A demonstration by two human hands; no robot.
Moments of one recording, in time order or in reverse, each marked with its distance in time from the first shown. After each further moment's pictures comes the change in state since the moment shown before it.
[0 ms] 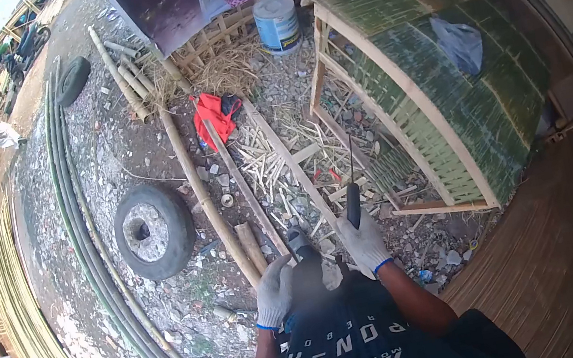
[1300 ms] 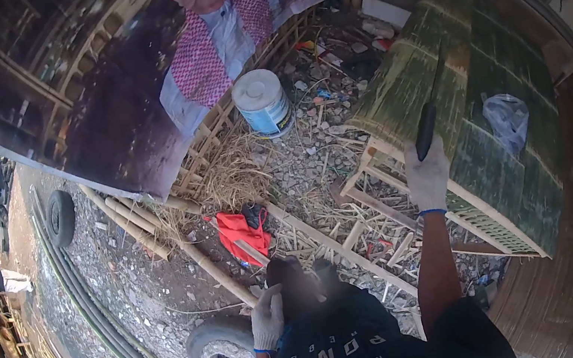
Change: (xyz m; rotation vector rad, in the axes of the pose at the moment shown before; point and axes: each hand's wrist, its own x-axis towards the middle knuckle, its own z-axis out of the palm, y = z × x) left_hand 0.489 0.079 -0.207 0.133 -0.222 0.092; right_hand 0.381 -0.349 0.022 -0.490 1.099 -0.225
